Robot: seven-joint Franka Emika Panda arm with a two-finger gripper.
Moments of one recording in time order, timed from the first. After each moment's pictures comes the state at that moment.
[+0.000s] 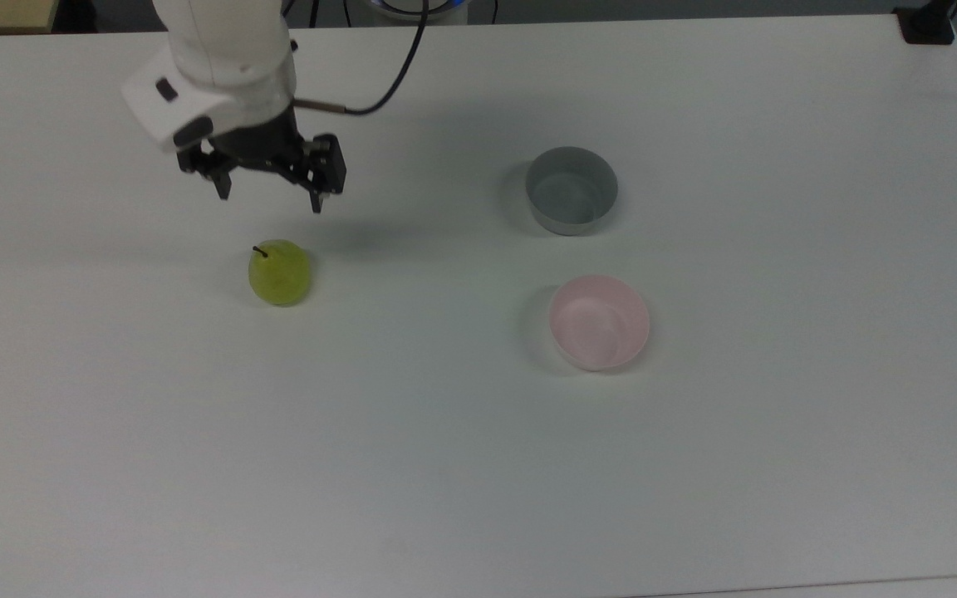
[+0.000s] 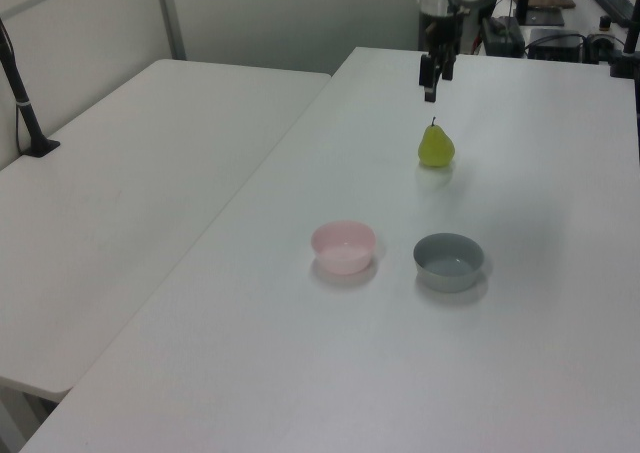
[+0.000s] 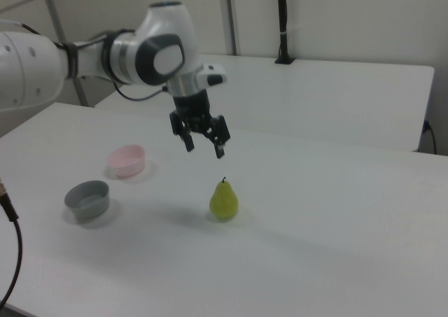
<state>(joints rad) 0.03 0.31 -0.17 -1.58 -0.05 1.91 -0.03</state>
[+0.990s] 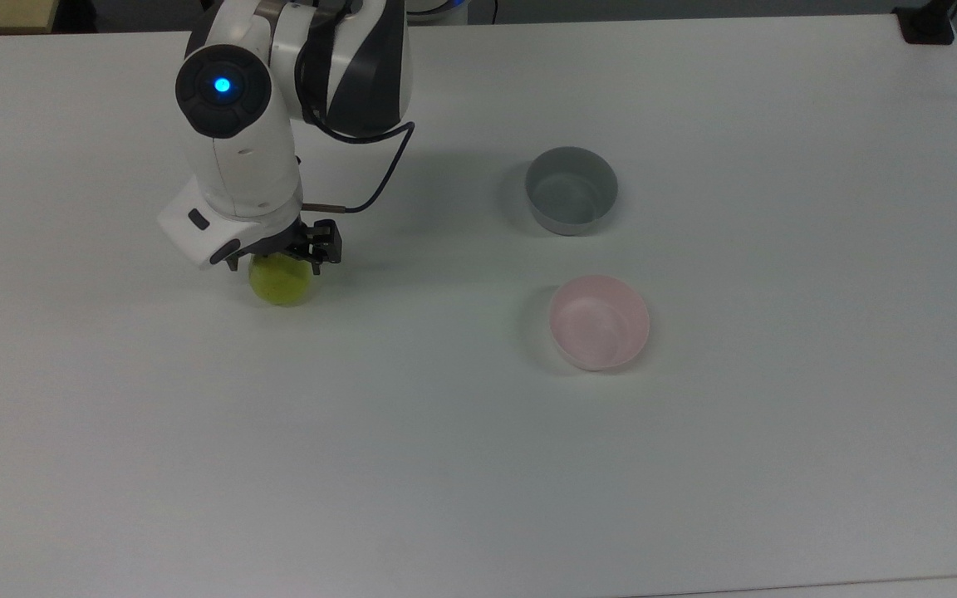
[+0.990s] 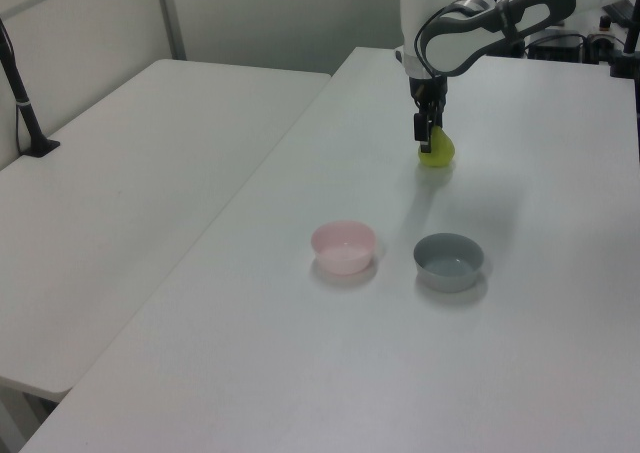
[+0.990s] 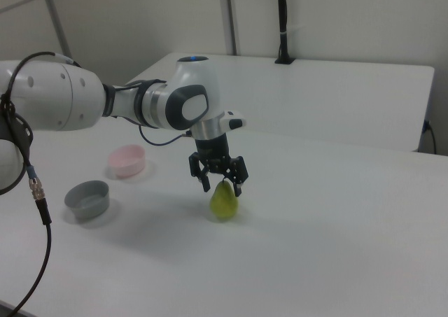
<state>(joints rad) 0.03 0.50 -0.19 -1.59 -0.06 2.02 -0.15</state>
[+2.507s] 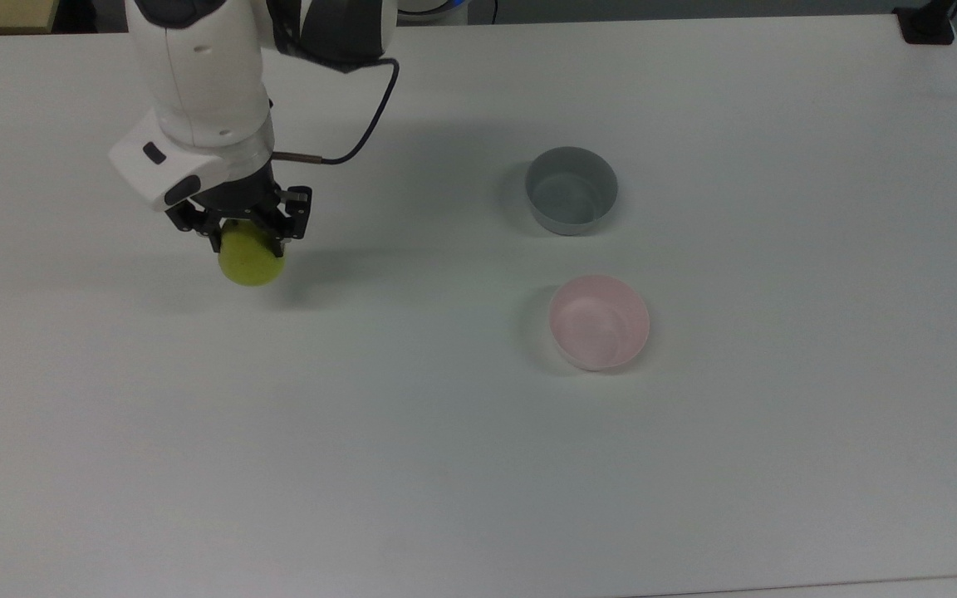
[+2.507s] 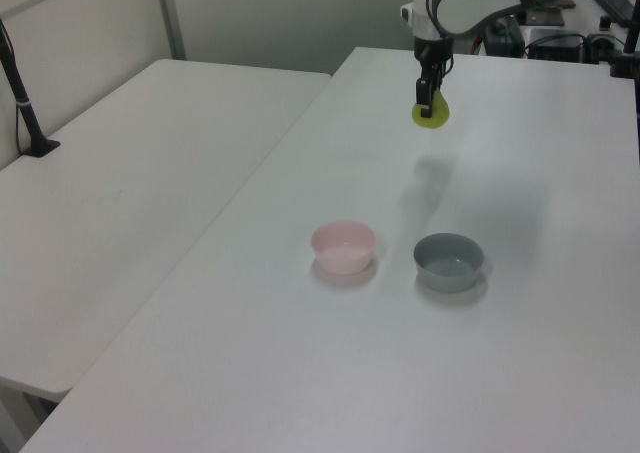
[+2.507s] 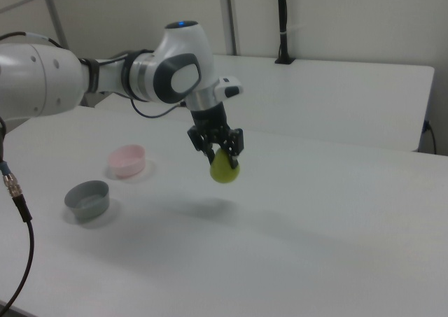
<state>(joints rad) 0.04 0.38 -0.21 -1.57 -0.04 2.02 -0.17</state>
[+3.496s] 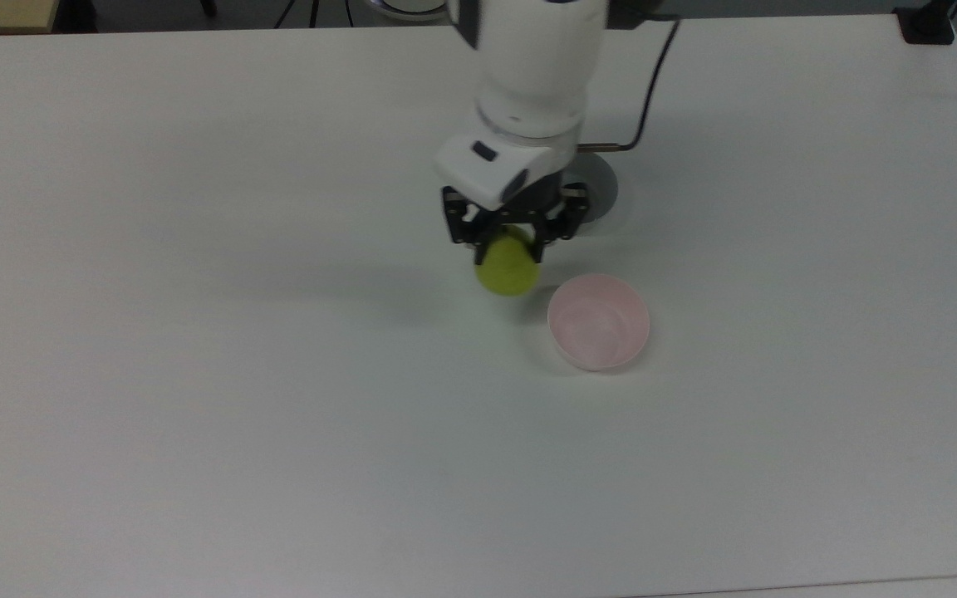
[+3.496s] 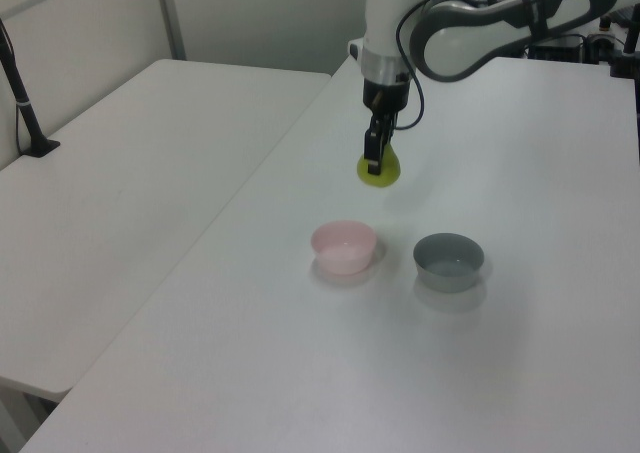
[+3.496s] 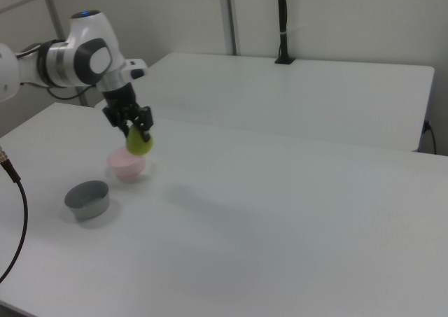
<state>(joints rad) 0.47 0.41 -0.26 -1.53 0.02 2.02 0.12</state>
